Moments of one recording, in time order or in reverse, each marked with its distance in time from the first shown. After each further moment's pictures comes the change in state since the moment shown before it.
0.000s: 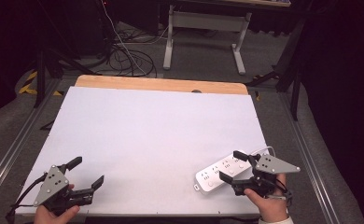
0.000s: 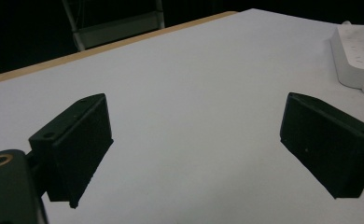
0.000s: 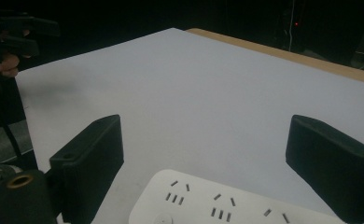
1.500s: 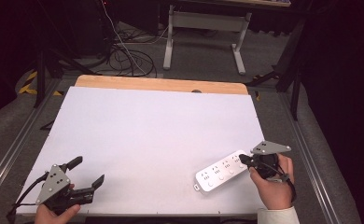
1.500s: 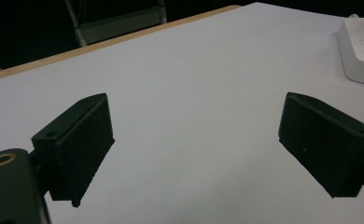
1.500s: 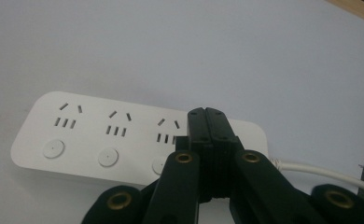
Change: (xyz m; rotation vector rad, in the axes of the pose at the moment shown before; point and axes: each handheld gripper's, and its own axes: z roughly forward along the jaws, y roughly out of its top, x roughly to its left) left arm 0.001 -0.001 0.003 0.019 0.009 0.002; right arm -0.025 0.025 -0.001 0.470 -0.316 -0.023
